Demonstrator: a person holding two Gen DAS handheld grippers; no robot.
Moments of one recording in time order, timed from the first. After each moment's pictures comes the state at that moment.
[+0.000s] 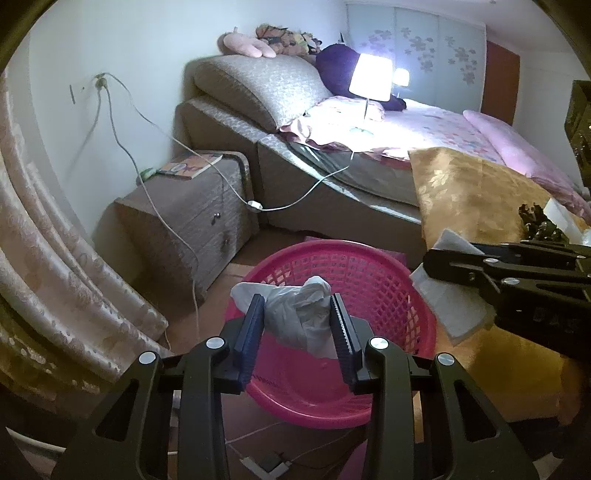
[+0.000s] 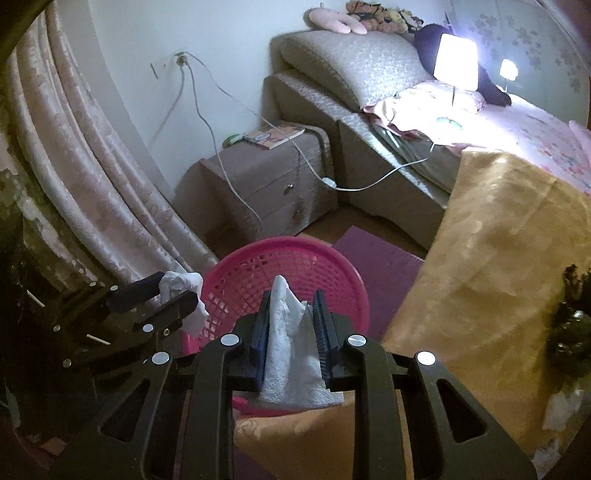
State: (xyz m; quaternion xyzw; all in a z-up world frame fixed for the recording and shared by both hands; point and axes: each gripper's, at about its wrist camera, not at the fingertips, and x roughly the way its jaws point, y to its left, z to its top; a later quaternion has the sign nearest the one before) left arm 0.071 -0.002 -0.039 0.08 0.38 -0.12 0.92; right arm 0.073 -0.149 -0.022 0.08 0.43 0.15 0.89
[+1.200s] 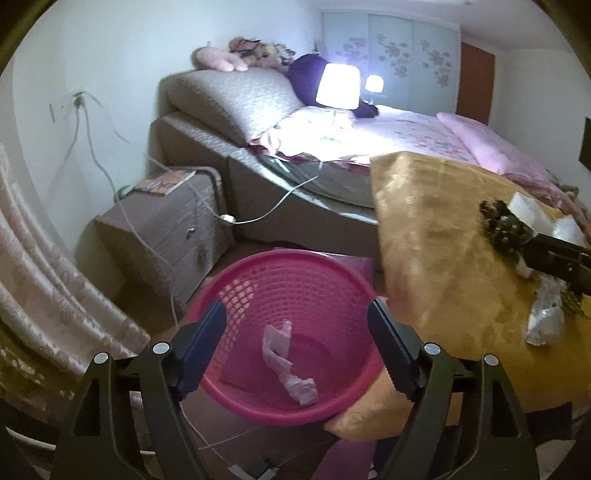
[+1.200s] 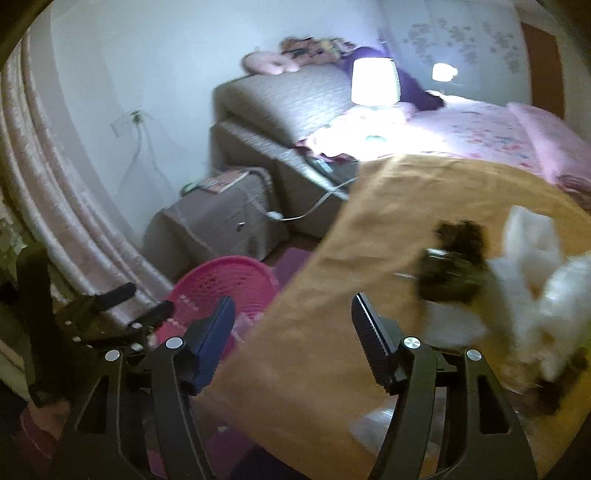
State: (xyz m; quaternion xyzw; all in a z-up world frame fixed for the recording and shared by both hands) left arm 0.044 -0.036 -0.026 0.09 0.35 -0.17 0.92; right arm -0.033 -0.257 0.005 0.13 0.35 0.03 0.93
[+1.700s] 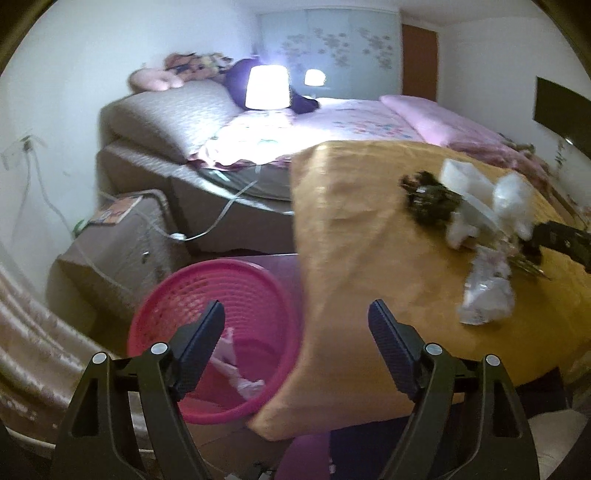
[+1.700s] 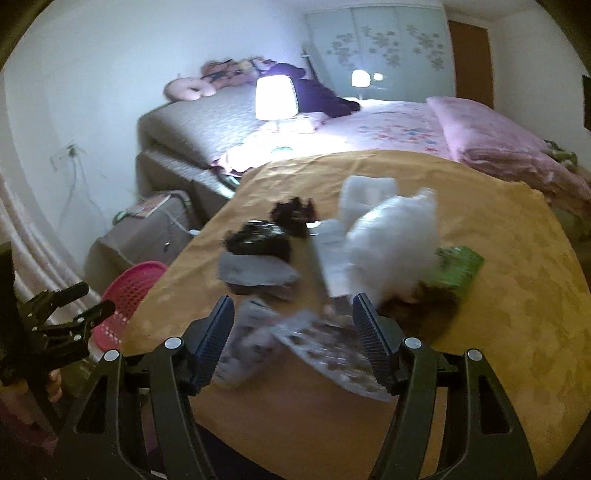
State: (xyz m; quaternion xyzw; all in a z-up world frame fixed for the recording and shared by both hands) left arm 0.006 -0.104 -0.026 0.15 0.34 -0.27 0.89; right arm -0.114 -0.344 -0.010 0.15 0.34 -0.11 0.92
